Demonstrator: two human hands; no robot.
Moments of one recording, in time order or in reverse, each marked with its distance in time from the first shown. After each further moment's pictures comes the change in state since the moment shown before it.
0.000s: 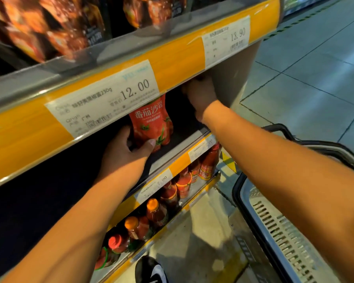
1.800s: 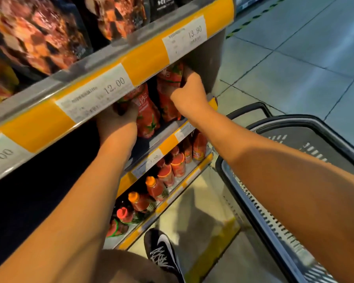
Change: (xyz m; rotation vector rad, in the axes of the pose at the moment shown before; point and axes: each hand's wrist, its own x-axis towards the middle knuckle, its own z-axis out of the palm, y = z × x) left_hand 0.001 0.059 0.014 -0.175 0.338 0.048; right_hand -0.083 -0.021 -0.027 -0.154 0.033 -0.145
